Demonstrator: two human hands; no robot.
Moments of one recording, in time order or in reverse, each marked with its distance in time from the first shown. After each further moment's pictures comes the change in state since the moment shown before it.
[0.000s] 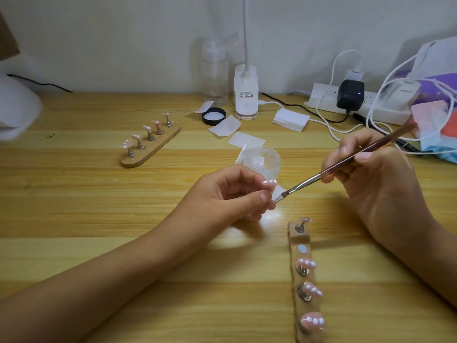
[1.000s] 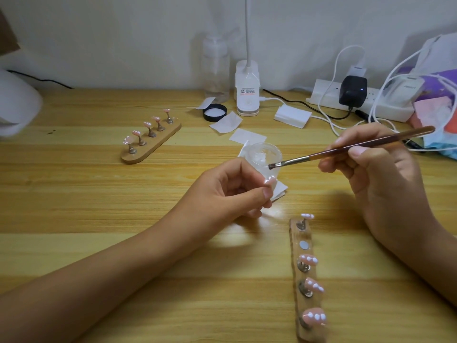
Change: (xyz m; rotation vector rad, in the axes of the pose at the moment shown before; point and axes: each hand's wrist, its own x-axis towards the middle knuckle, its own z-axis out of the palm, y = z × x) left_hand 0.001 0.002 0.001 0.016 0.008 0.012; right_hand -0.004 -0.003 0.009 -0.123 0.064 -0.085
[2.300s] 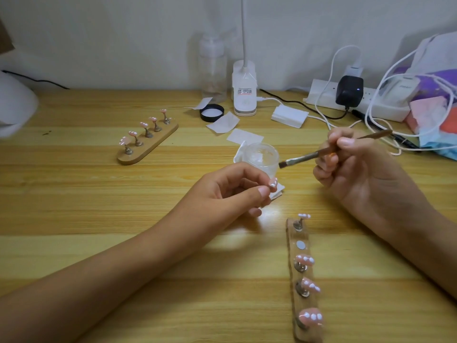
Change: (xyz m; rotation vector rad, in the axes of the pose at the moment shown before) left_hand 0.000 -0.003 0.000 0.029 -0.035 -0.004; right_hand 0.011 0.004 -0.004 0.394 -0.012 0.357
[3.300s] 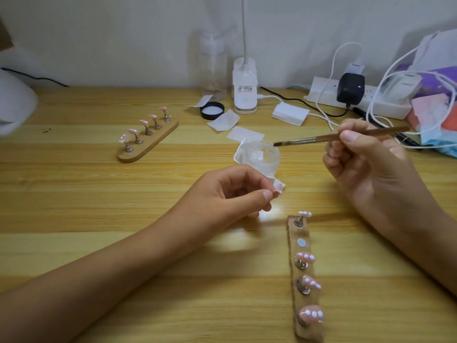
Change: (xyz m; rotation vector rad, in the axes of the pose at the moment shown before) left_hand -0.001 0.002 0.001 0.053 -0.031 0.005; right_hand -0.002 -0.001 0.000 -0.082 0.054 -0.140
